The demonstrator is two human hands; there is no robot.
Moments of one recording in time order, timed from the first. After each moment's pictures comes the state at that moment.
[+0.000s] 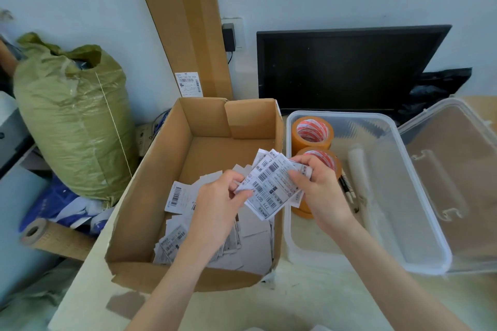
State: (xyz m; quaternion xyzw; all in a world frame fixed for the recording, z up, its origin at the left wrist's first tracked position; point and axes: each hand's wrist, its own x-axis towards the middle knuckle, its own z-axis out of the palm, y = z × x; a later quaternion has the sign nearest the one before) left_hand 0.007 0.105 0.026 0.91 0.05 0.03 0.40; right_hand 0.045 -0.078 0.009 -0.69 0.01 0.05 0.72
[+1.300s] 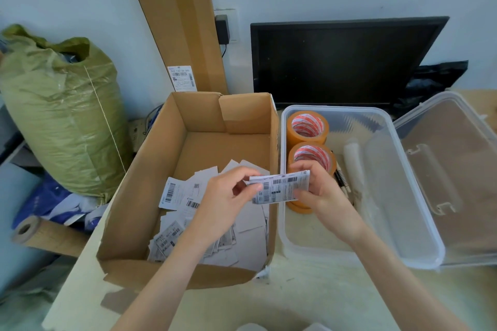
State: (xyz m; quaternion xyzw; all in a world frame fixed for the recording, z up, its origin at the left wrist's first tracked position) left_hand 0.014 0.096 0.023 0.88 -0.10 0.02 0.47; right_hand 0.034 -0.107 -0.004 -0.74 -0.10 0.10 0.66
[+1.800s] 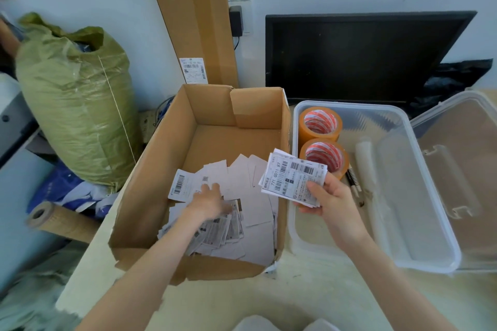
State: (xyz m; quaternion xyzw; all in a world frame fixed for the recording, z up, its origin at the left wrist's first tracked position) left_hand 0.062 0.166 -0.088 0.94 0.12 -0.30 0.13; right_hand 0.026 -0.095 -0.018 -0.68 0.07 0.11 0.72
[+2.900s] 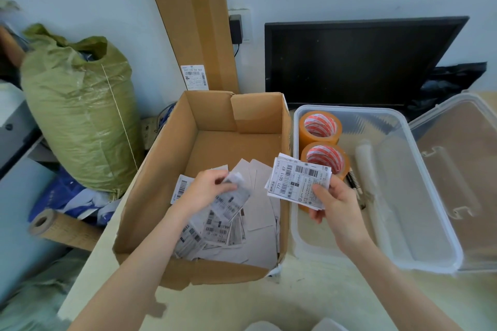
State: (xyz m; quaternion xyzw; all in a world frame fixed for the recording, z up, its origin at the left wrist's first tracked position) left_hand 0.071 0.184 -0.053 0.90 -0.02 -0.14 0.41; right_hand 0.021 -0.091 -0.019 -0.69 0.08 0.04 0.72
